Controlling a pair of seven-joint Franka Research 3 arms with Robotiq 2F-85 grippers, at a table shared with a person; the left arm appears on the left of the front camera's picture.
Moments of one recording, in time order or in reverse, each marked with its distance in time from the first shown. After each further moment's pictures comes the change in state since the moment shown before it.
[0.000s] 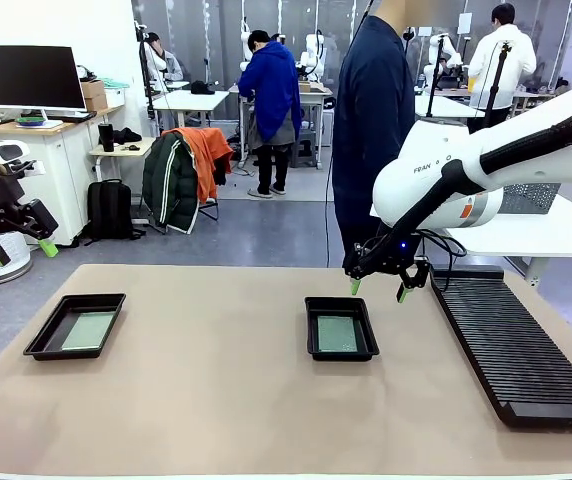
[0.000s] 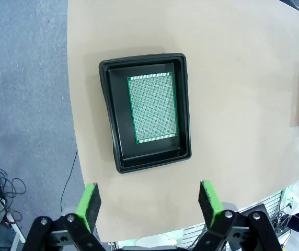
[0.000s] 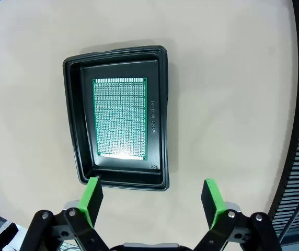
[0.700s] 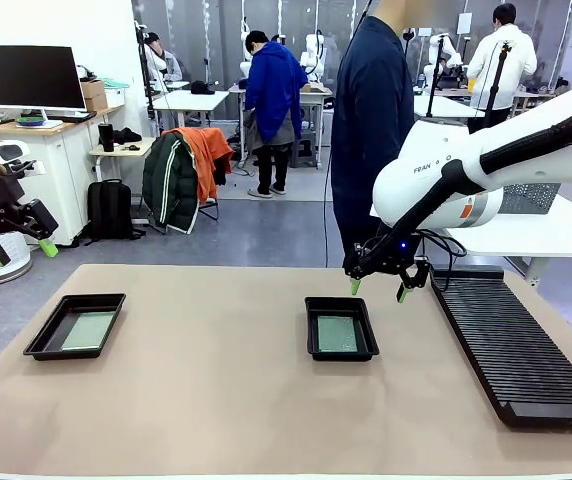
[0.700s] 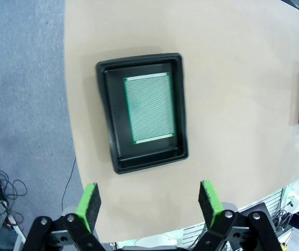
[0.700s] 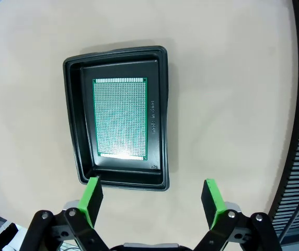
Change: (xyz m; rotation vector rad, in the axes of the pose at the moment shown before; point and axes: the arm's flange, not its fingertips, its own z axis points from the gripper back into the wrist) left arm 0.002 -0.011 0.000 0.000 0.000 -0.023; right arm 0.000 0.000 0.000 0.000 0.000 0.000
